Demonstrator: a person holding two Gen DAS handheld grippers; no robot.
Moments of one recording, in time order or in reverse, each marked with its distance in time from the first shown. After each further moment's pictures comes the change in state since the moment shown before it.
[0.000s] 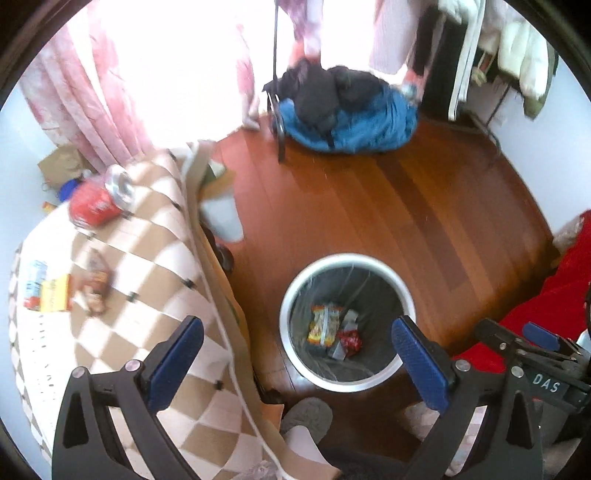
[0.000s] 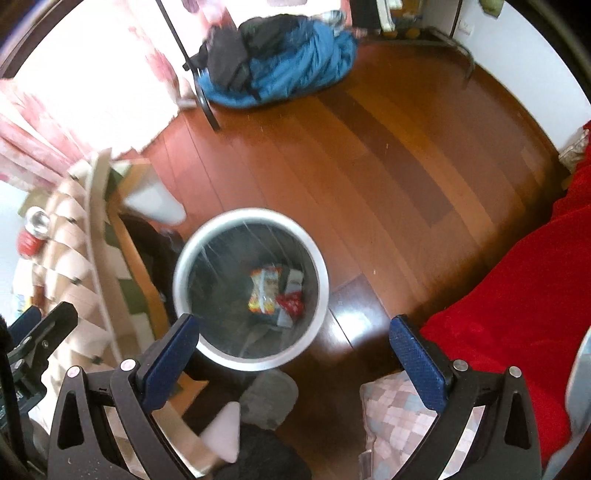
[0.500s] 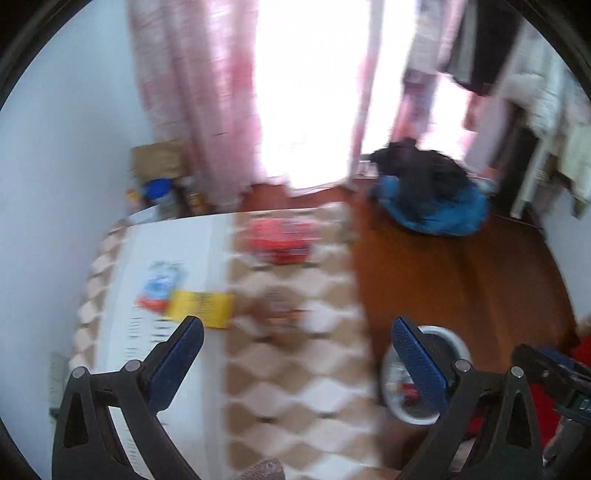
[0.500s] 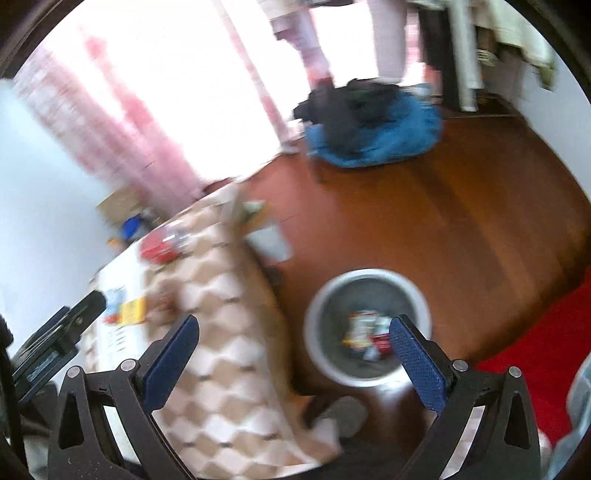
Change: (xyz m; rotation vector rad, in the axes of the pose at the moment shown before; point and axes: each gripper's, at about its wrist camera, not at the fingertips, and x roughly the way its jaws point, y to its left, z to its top) left arm -0.100 0.207 -0.012 -0.255 -0.175 0.197; right arm -0.112 0.189 -0.006 -0.200 -0.105 0.253
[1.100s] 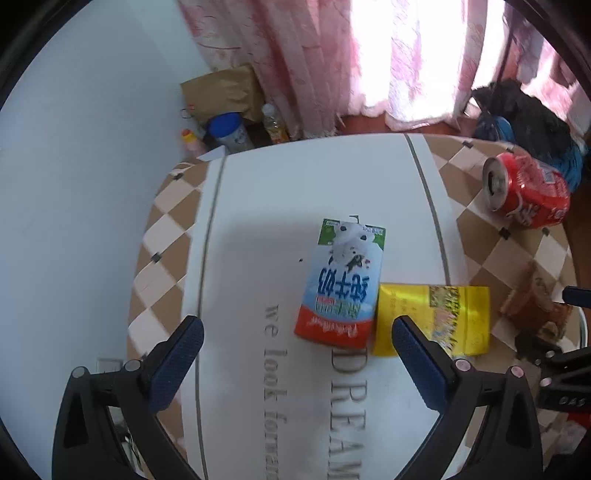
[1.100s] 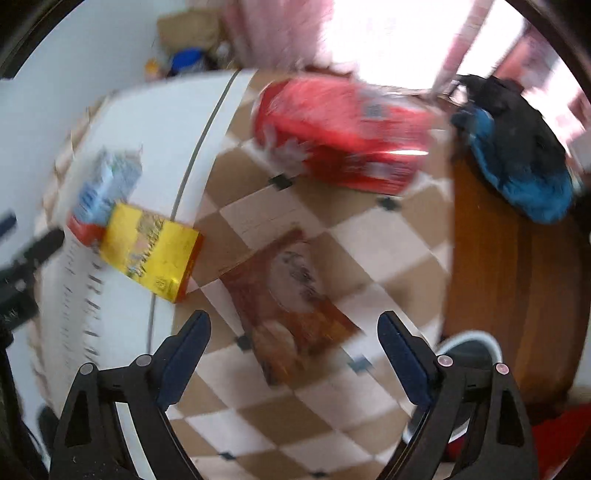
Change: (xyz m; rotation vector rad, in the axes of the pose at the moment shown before) left arm 0.172 0.184 -0.013 0.046 0.237 0.197; right arm 0.281 0.242 -0.006 -0.591 0.402 -0.126
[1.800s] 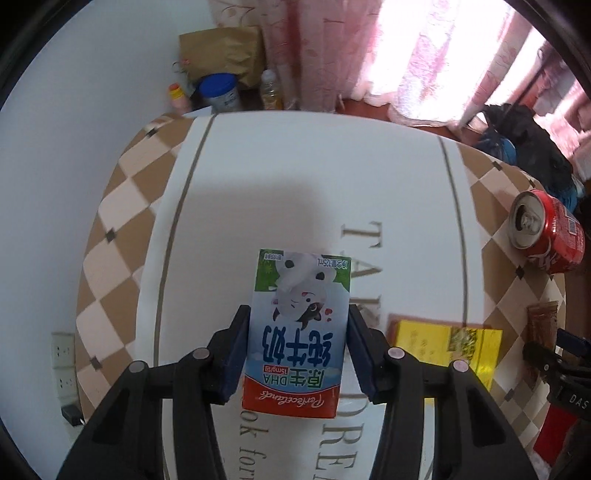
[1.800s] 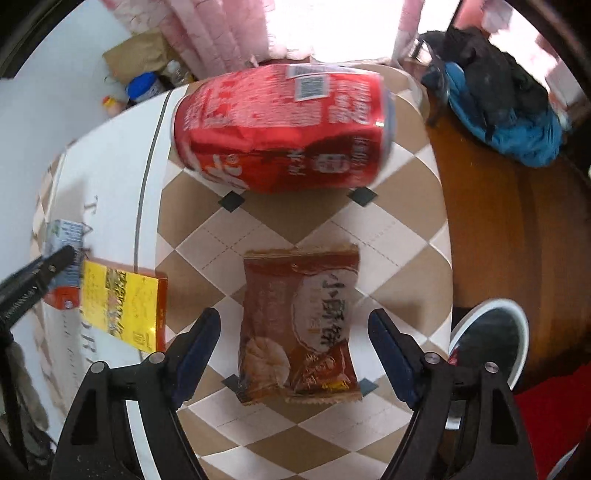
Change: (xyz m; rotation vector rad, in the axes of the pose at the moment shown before) left arm 0.037 0.029 0.013 -0.157 0.102 -0.148; right arm 0.012 -0.042 0.012 0.249 -0.012 0.023
